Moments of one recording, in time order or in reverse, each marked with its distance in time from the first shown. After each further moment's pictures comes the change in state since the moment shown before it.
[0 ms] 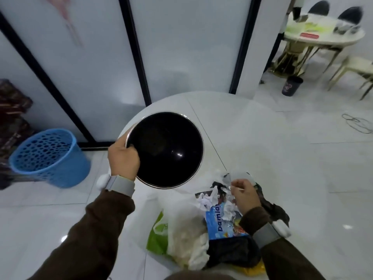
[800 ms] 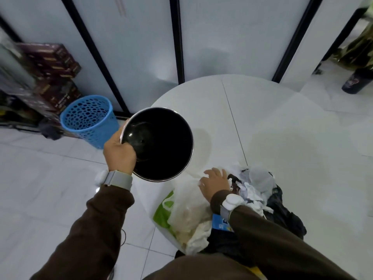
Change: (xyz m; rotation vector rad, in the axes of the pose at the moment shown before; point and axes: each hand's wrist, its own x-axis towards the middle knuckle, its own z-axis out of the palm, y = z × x) left_hand -0.041 -0.025 -0.036 0.115 0.291 -0.081; right_hand 0.026 0.005 0.110 -1.202 -0.493 -0.655
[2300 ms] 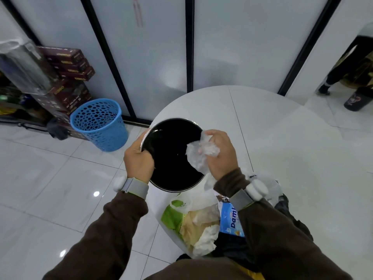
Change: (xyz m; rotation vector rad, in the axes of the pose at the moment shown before) left_hand -0.022 -0.007 -0.016 -0.059 -0.087 0.004; right_hand -0.032 -0.072 -0.158 0.934 0.736 -0.193
